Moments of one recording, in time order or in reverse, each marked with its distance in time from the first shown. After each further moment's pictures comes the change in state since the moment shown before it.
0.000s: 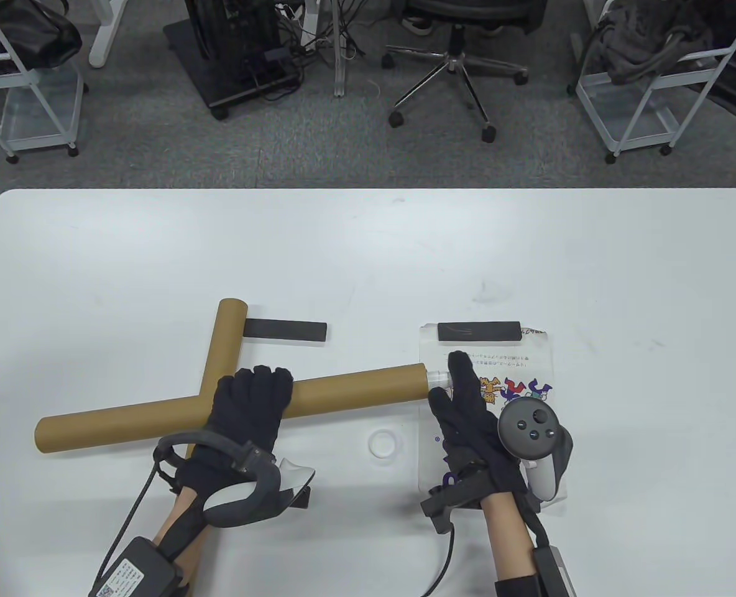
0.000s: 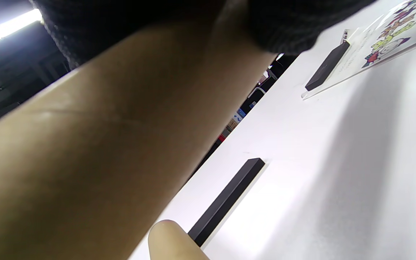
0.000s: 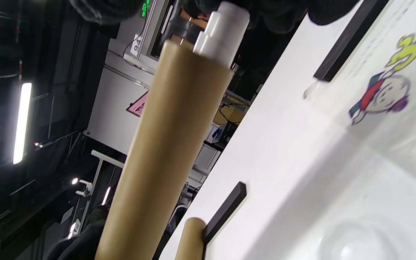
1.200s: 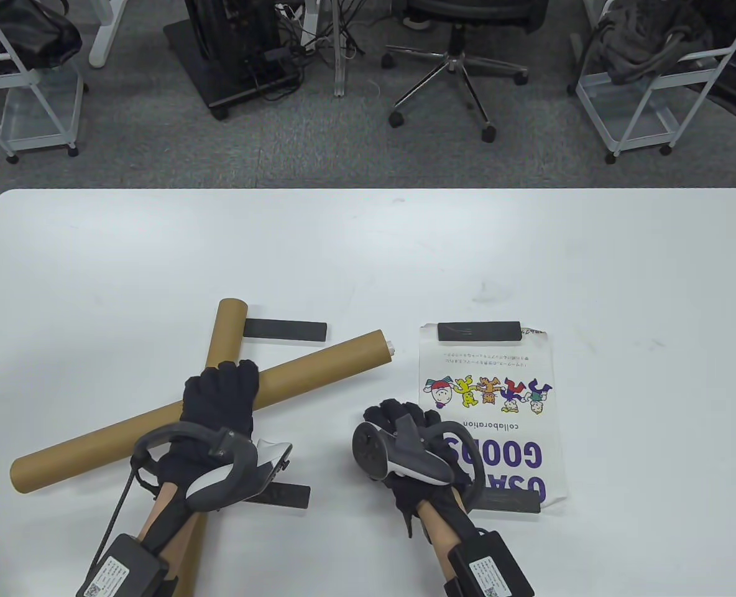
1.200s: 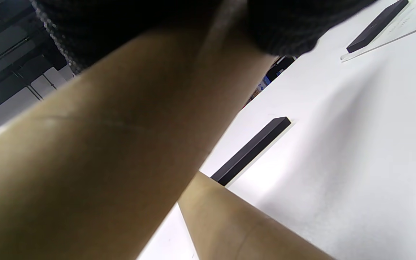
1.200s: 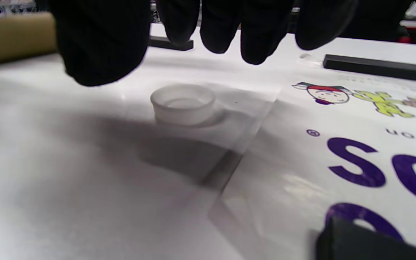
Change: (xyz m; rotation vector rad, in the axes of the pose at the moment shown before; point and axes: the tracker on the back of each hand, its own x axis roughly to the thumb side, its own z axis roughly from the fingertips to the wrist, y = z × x) left_hand -0.022 -0.028 0.004 -0.166 0.102 0.062; right_hand 0.015 0.110 -0.006 0.460 -0.030 1.217
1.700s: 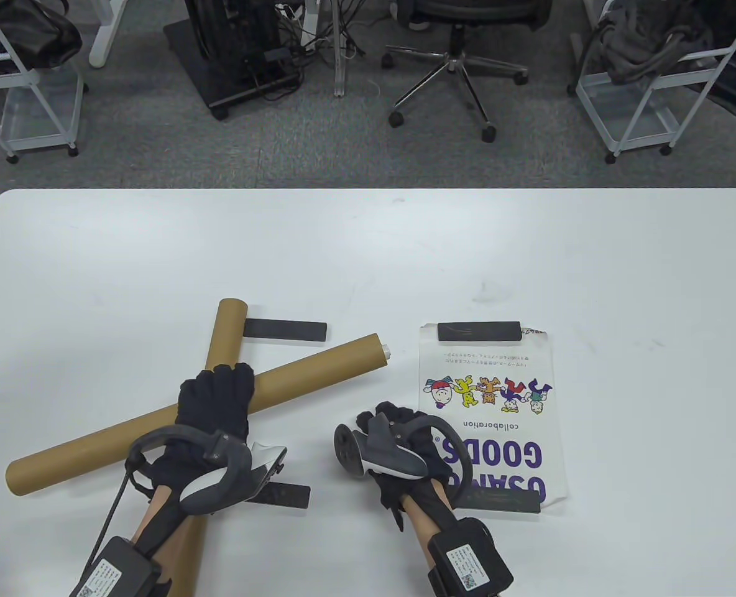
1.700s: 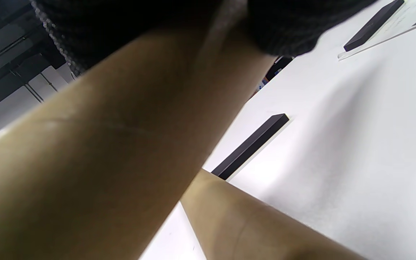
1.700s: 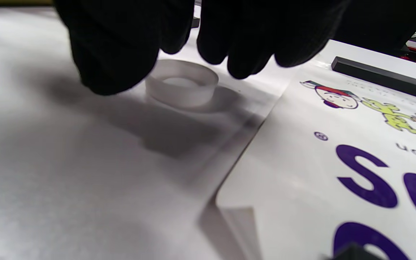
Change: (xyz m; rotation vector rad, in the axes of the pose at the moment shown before) left_hand -0.001 0.000 0.003 -0.004 -0.009 0.003; right_hand 0.010 0.007 -0.015 0.039 0.022 0.108
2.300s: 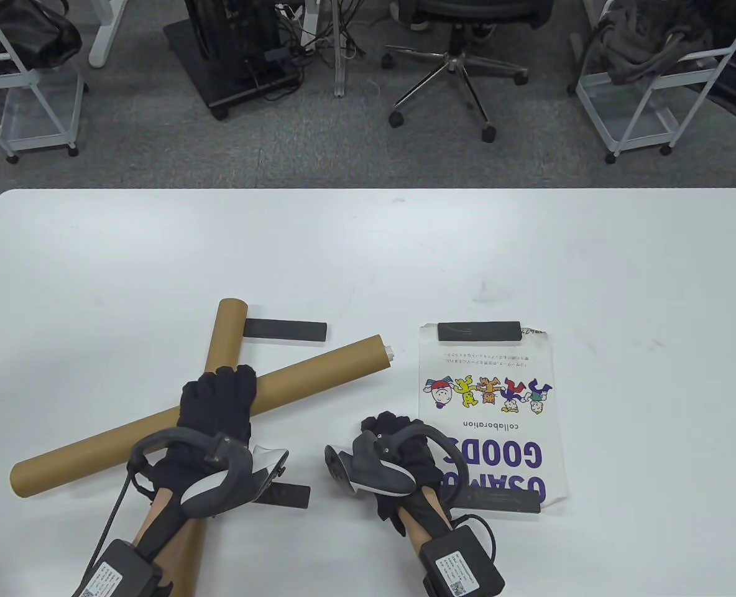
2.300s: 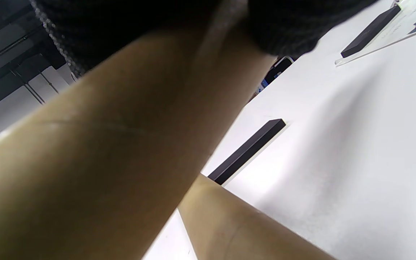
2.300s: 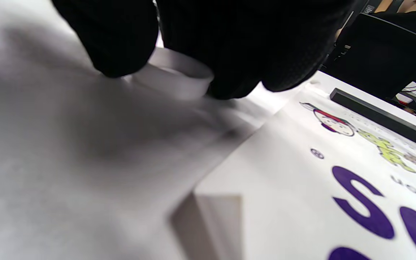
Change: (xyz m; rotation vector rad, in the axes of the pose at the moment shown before) left_hand 0.001 0.002 0.002 0.010 0.002 0.012; right_hand 0.013 0.007 0.000 -0.080 -0.001 0.152
